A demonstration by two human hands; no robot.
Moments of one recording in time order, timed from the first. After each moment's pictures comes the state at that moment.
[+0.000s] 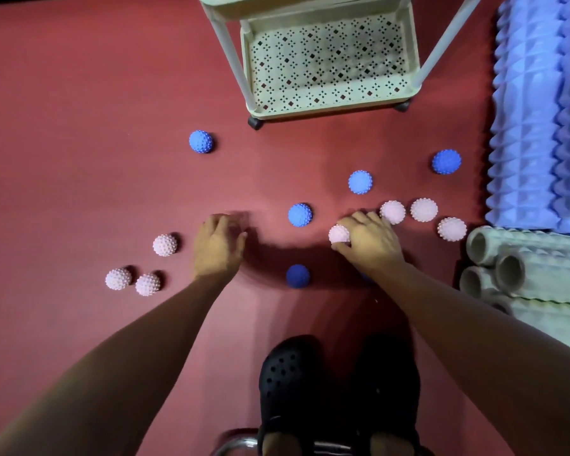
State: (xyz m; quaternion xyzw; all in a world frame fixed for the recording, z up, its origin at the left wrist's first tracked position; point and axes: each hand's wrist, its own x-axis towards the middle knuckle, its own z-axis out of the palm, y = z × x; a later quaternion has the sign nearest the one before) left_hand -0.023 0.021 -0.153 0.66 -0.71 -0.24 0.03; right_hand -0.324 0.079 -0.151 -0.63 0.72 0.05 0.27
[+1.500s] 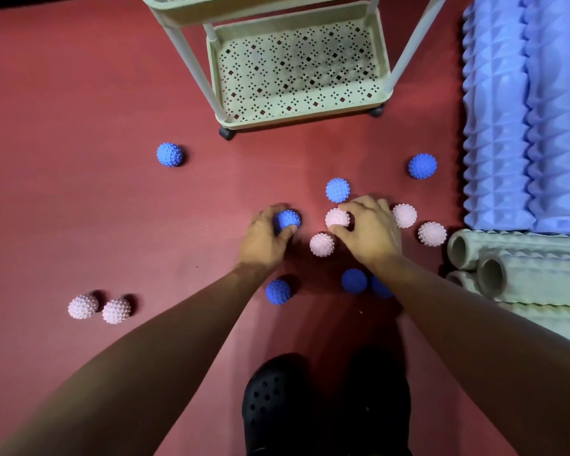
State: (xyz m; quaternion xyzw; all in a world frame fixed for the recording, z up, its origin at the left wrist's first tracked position) left_hand -0.153 0.005 -0.163 0.62 -0.61 -0.49 0.07; right_hand -0.361 0.061 -0.153 -0.53 0.81 -0.08 0.25
